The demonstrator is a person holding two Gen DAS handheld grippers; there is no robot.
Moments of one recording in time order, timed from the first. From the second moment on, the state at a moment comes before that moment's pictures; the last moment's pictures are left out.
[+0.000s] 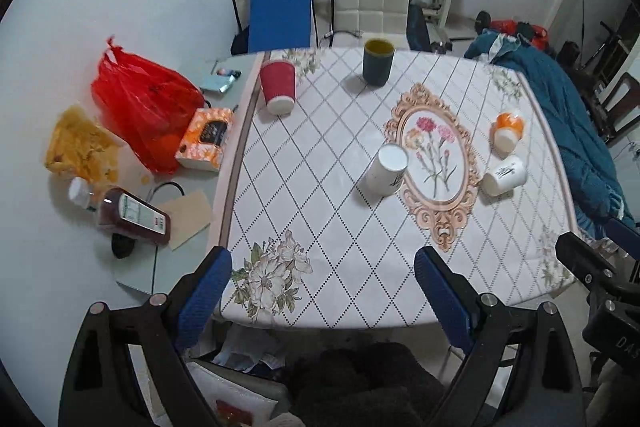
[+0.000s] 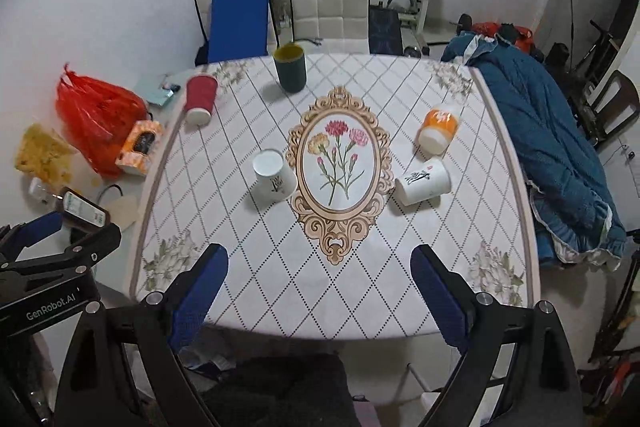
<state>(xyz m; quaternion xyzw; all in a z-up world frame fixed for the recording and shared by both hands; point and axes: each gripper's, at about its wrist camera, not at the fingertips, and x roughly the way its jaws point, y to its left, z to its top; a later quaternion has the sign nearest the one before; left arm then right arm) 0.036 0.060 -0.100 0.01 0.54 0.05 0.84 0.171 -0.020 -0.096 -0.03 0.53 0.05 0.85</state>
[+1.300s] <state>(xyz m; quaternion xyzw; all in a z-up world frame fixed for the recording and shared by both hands) 0.001 0.052 -0.023 -0.02 0.53 0.04 0.84 0.134 -0.014 0.017 -0.01 0.50 0.06 0.86</state>
